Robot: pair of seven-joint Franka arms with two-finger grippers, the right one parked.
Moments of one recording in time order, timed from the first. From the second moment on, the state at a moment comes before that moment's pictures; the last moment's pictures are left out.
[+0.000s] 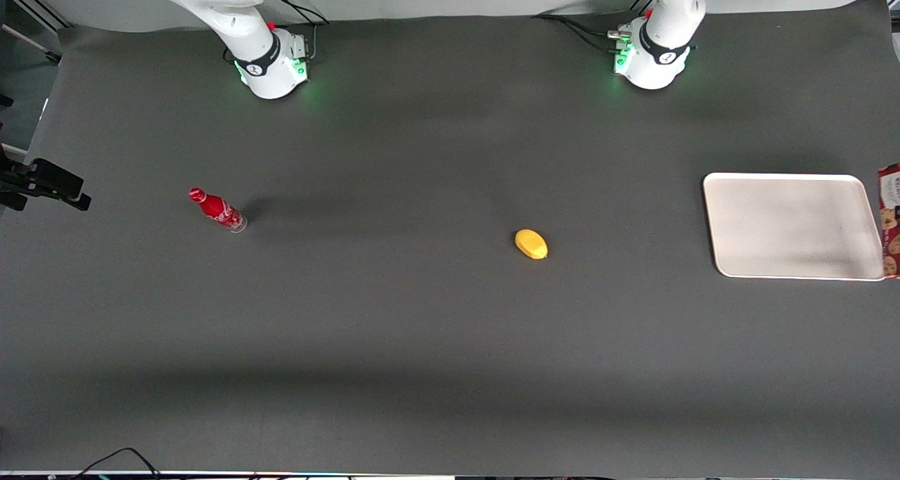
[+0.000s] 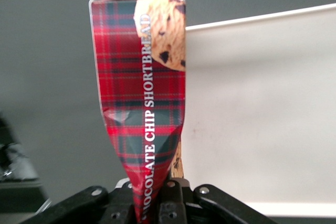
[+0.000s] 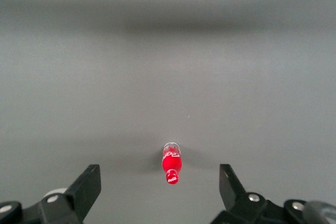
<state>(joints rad) 0.17 0.53 0.47 -1.77 0.03 2.21 0.74</state>
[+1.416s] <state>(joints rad) 0.12 0.23 0.34 -1.45 -0.12 1.55 0.57</state>
